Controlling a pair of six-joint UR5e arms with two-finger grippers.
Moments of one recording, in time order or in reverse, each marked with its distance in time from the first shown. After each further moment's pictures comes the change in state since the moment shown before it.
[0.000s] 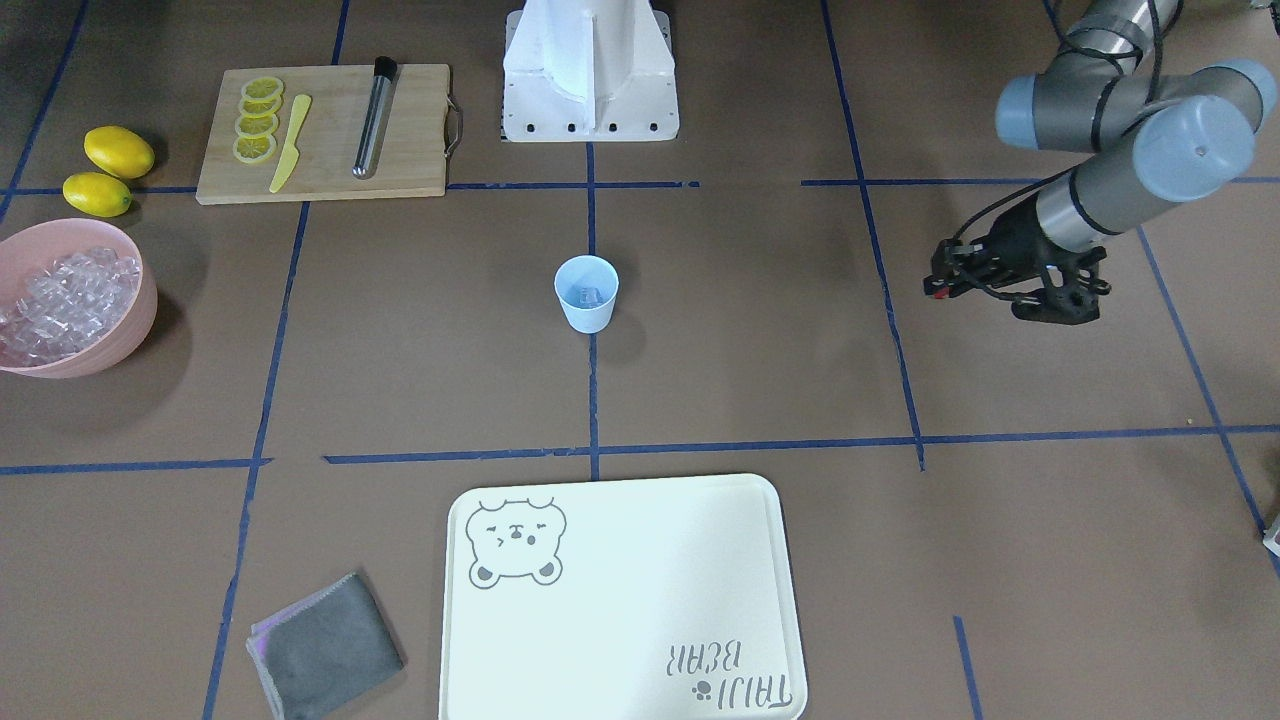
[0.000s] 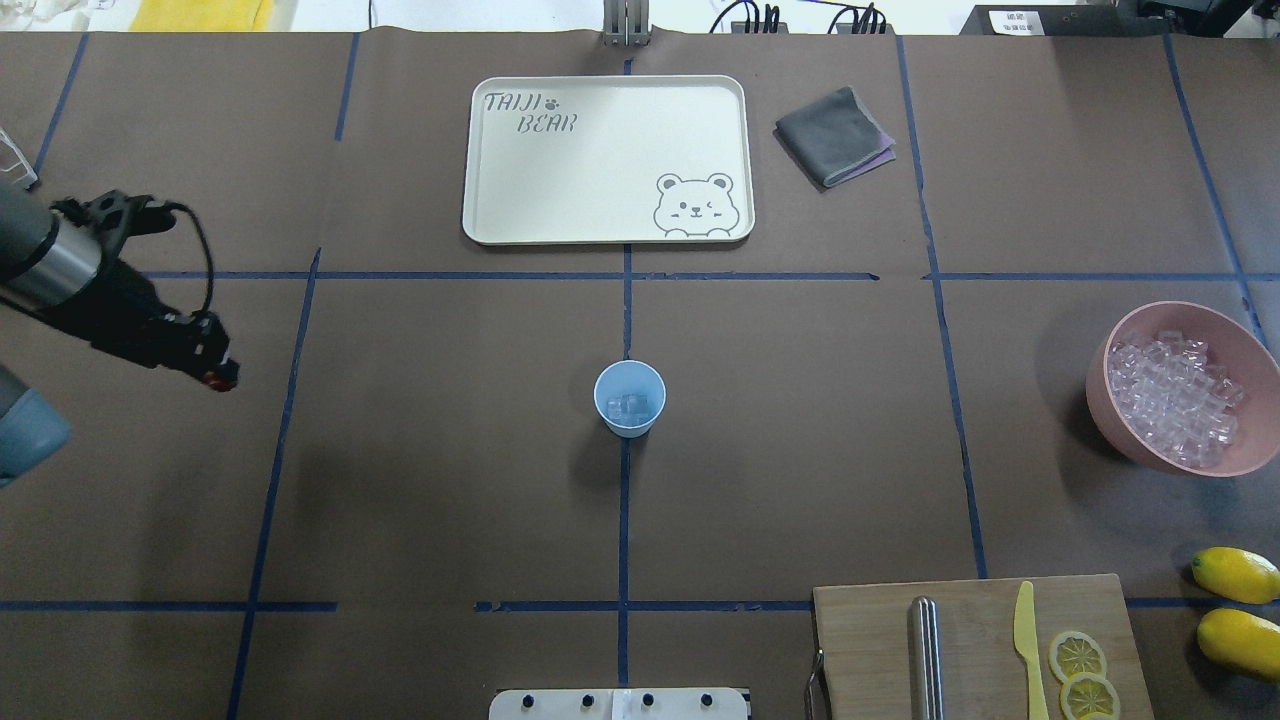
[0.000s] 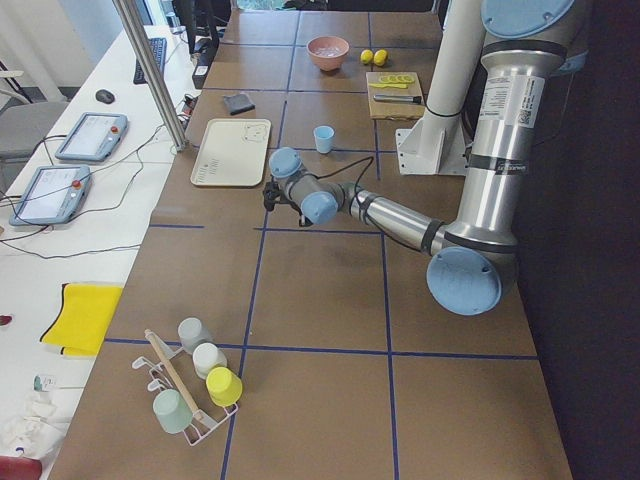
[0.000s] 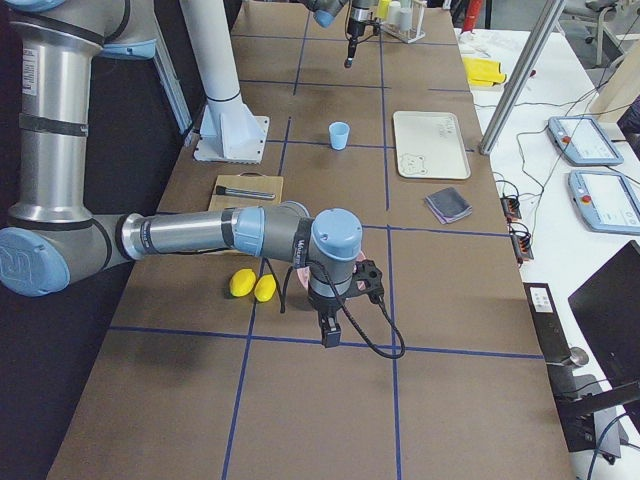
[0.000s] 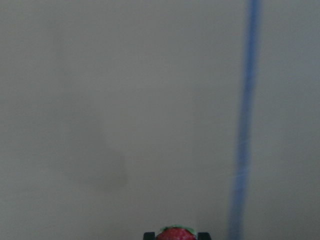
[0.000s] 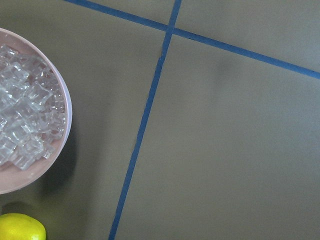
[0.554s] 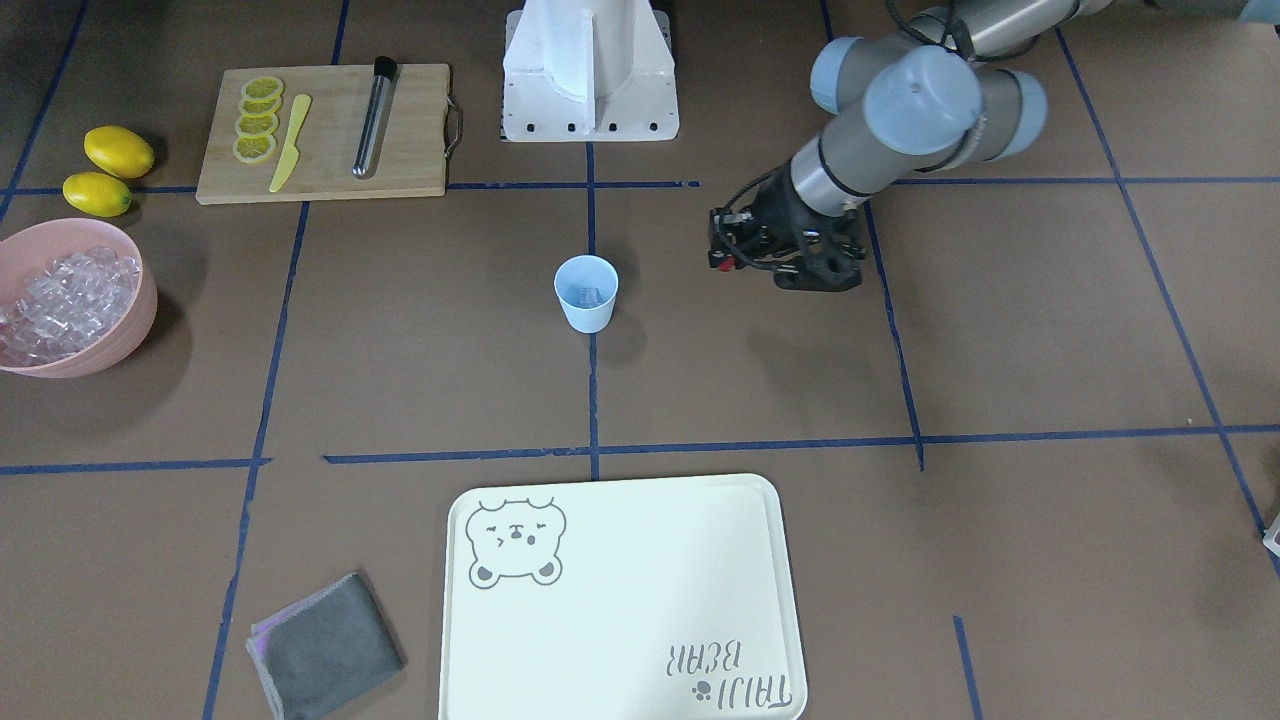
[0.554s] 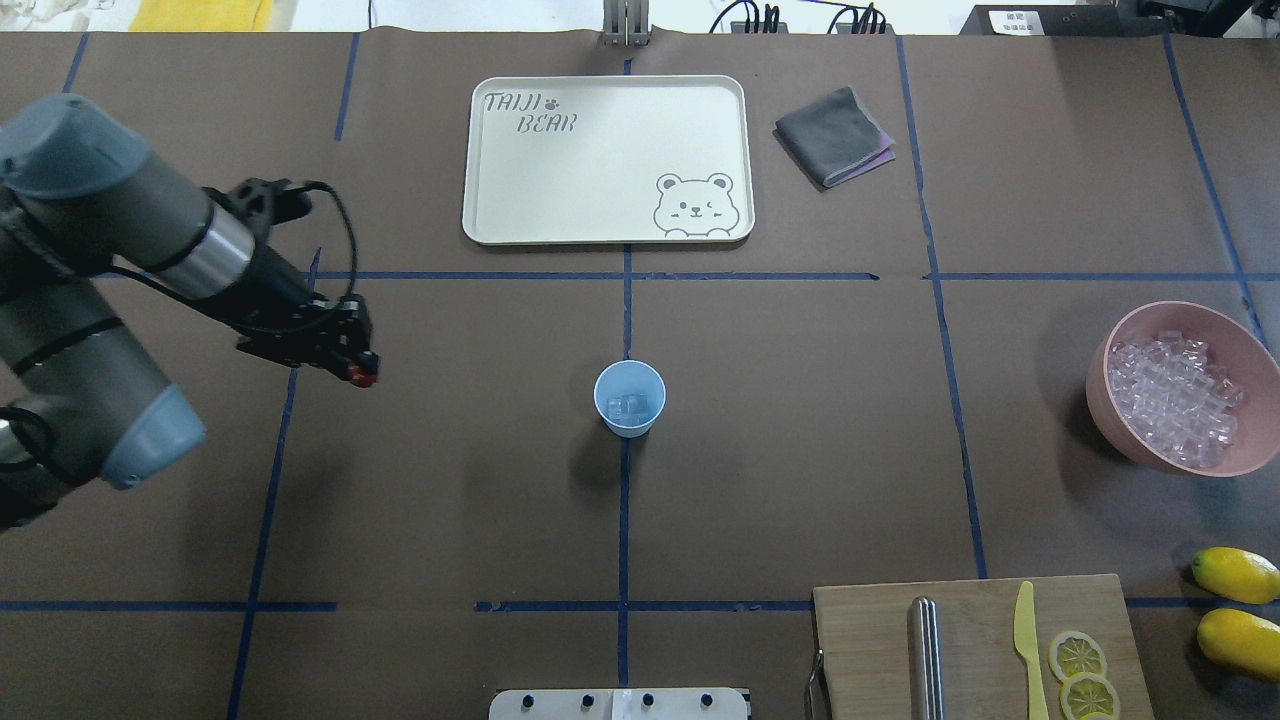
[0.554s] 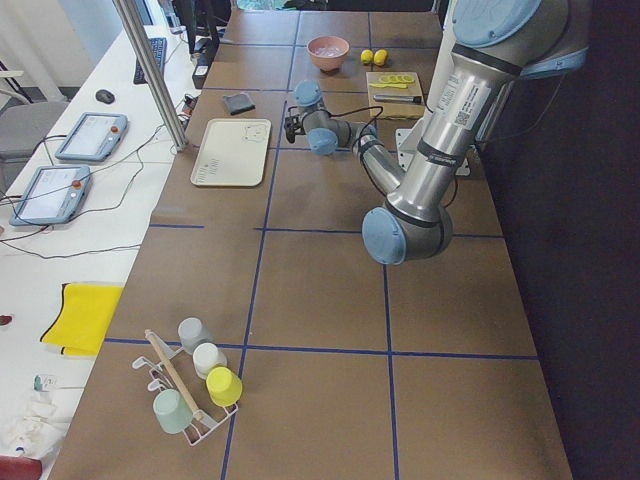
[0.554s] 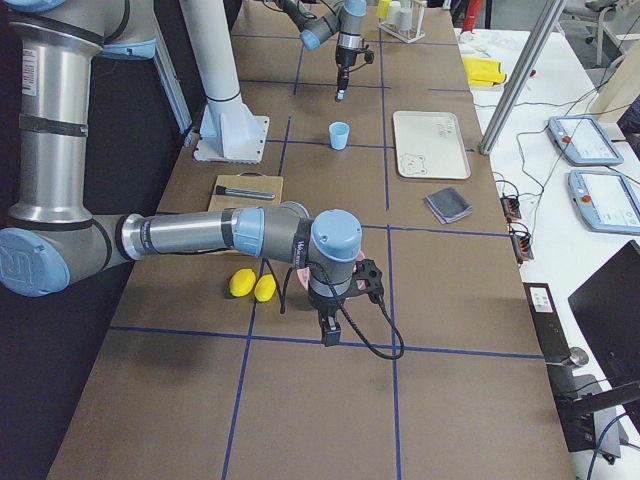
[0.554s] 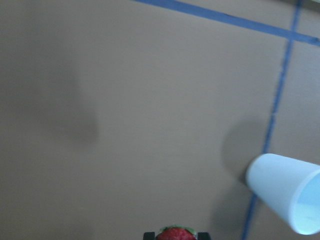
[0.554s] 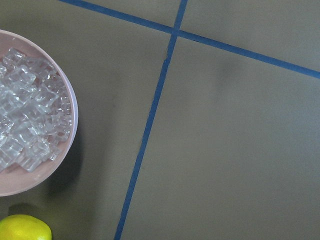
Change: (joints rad) left arm 0.255 -0.326 0.013 0.027 0.206 -0.374; right arm 0.000 -0.001 -0.002 0.000 0.020 0.000
